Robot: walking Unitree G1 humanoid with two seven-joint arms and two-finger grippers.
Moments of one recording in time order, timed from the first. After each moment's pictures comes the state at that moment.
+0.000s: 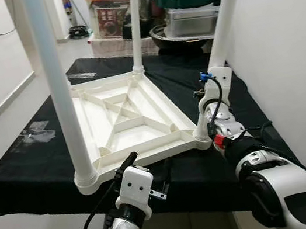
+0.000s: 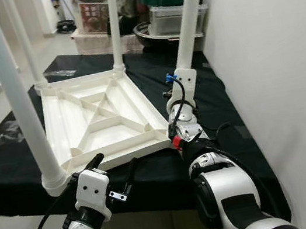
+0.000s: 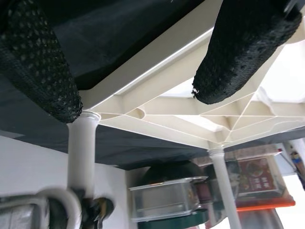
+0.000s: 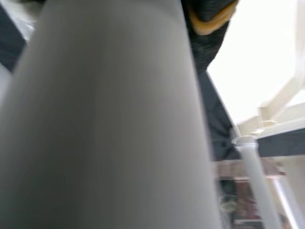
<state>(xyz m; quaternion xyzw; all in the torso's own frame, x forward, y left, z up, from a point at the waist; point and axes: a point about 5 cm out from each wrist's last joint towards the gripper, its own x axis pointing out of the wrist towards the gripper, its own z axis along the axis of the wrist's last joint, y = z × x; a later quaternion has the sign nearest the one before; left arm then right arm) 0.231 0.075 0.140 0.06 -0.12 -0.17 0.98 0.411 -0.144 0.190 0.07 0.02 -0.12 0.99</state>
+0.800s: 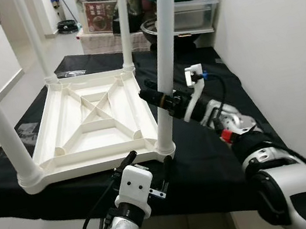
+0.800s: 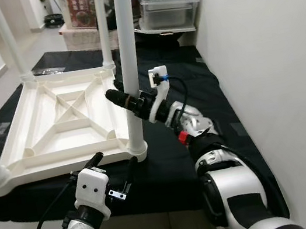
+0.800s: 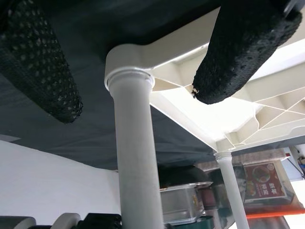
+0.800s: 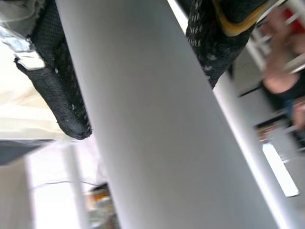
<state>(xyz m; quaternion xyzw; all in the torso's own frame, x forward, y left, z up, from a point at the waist) 0.232 0.076 0.141 0.06 -0.12 -0.17 0.98 0.386 -0.107 0.222 0.18 -0.03 0.53 0.83</state>
